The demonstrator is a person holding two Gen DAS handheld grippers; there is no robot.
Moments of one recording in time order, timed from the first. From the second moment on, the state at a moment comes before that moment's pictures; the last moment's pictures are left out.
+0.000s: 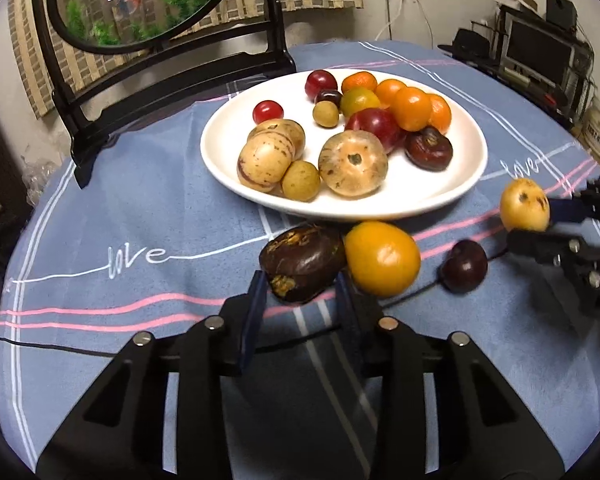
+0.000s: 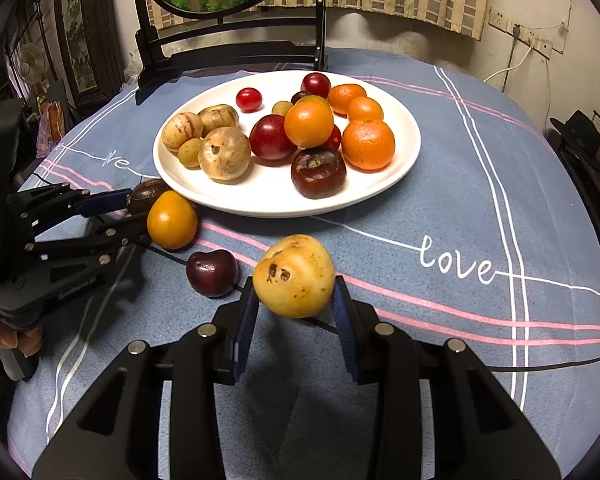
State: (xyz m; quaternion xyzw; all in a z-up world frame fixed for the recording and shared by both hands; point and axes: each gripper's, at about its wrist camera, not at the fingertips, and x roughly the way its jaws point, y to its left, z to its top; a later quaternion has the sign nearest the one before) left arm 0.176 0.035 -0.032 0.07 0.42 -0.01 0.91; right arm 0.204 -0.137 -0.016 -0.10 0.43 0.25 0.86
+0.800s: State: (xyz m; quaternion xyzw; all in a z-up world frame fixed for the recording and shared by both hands) left arm 0.184 0.059 -0.039 0.08 0.42 -0.03 0.90; right arm 0.205 -0.136 -0.020 -0.10 0.44 0.25 0.86
